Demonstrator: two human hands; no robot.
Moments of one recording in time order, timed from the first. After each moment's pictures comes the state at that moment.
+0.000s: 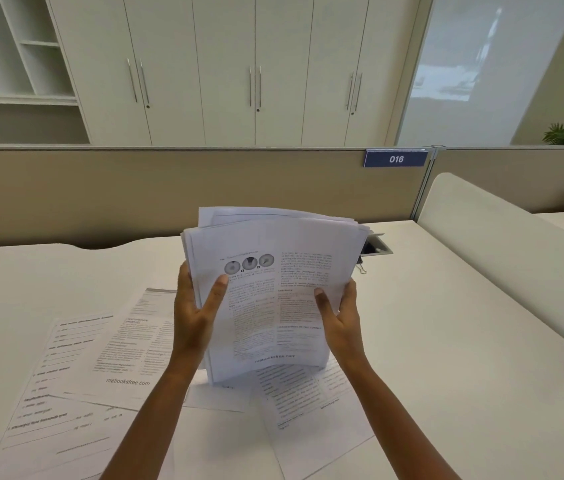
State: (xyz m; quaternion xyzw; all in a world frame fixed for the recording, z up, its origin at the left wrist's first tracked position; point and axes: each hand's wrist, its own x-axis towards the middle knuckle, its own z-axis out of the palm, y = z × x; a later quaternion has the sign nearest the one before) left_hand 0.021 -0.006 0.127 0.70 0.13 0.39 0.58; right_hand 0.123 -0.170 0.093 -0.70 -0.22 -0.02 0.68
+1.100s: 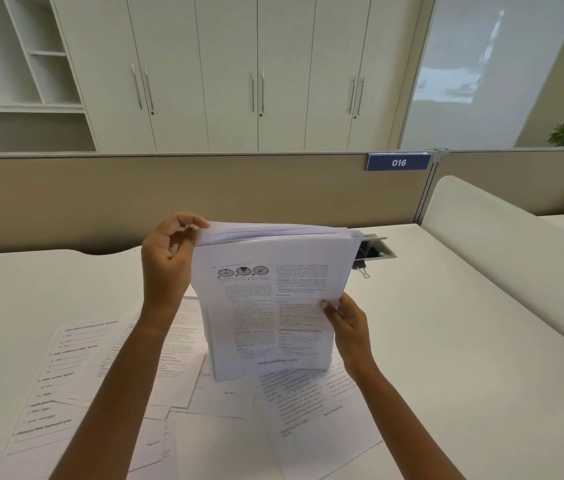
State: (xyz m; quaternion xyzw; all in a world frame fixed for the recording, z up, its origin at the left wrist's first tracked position) left_hand 0.030 0.029 0.197 0.73 0.07 0.52 0.44; right_hand 0.128 -0.178 0.091 -0.66 -0.21 0.04 0.72
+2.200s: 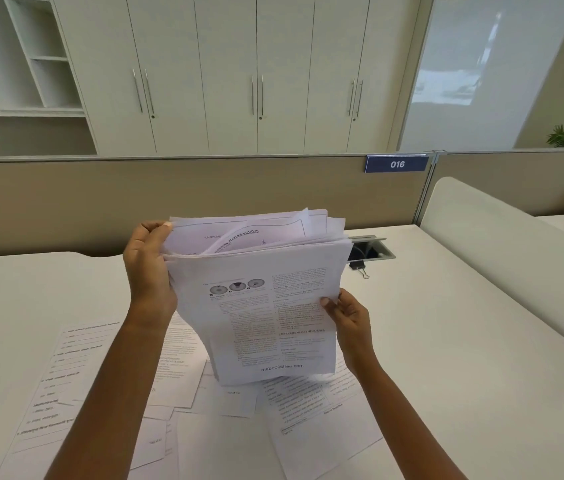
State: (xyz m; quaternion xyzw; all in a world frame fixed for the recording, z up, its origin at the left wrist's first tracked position) left_hand 0.023 0.034 0.202 0.52 0.16 0.48 0.69; right_hand 0.125 -0.180 0.100 -0.65 -0.21 0.04 0.73
